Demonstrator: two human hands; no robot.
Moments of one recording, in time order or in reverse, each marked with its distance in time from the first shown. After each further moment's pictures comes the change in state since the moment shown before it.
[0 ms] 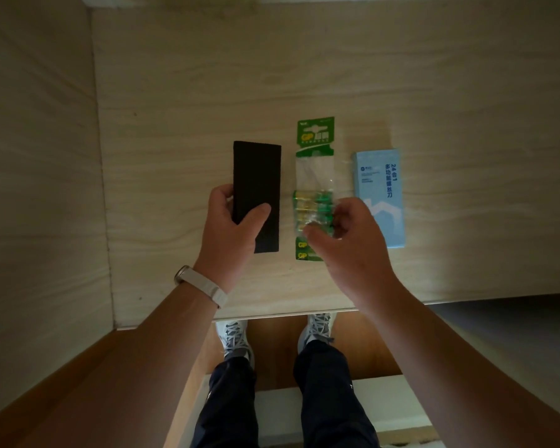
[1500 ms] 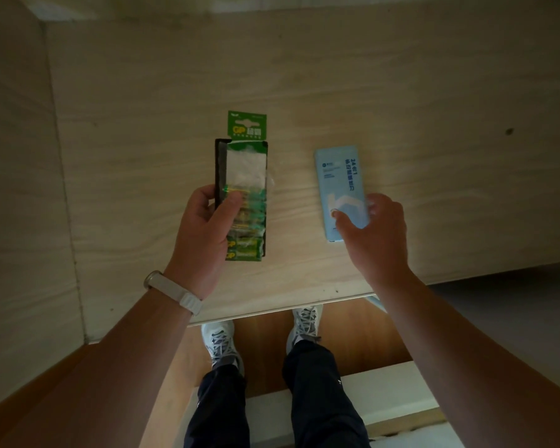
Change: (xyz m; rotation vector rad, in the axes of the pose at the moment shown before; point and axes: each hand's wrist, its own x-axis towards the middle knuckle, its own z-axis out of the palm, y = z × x) left_hand -0.009 0.009 0.015 -0.165 -0.079 -0.017; right_hand 0.028 0.062 -0.061 -0.452 0.393 0.034
